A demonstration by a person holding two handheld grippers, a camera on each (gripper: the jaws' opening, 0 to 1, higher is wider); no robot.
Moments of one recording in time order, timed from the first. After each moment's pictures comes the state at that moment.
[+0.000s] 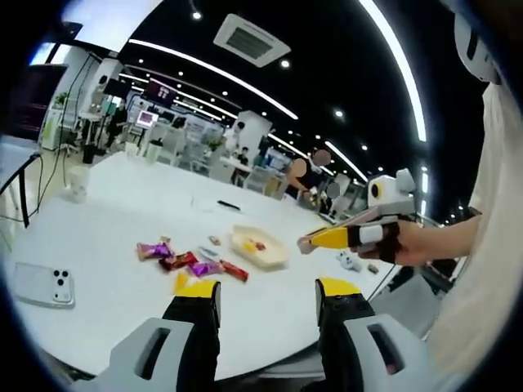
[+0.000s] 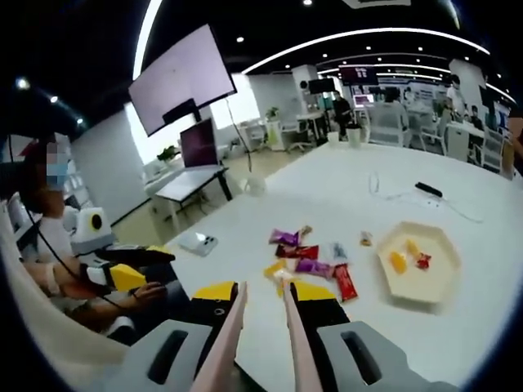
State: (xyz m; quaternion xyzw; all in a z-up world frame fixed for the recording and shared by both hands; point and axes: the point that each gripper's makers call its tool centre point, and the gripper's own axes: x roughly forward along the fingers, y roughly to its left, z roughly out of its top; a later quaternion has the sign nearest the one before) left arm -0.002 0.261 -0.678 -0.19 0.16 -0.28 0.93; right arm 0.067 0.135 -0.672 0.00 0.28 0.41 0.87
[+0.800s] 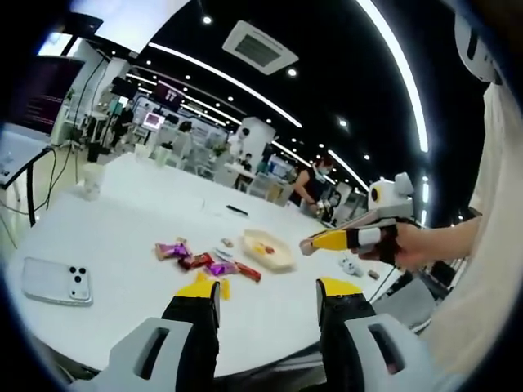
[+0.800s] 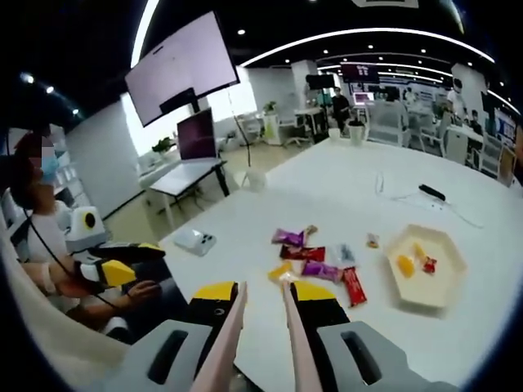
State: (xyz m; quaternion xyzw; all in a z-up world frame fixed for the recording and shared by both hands) left arm -0.008 0.304 -0.684 -0.21 0.15 -0.28 0.93; right arm 0.069 0.168 -0.679 -0.02 0.29 0.40 0.87
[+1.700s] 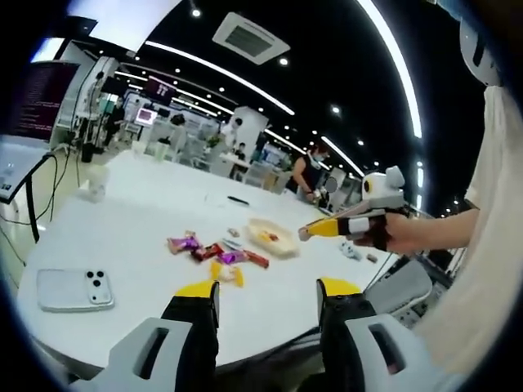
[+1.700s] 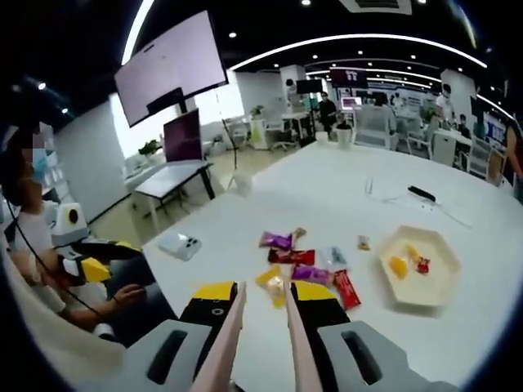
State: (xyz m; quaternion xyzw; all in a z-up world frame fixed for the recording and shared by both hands) left arm -0.019 0.330 -0.694 -0.18 0.17 -0.30 0.92; right arm 0.080 0.169 -0.689 -0.03 0.28 0.36 0.89
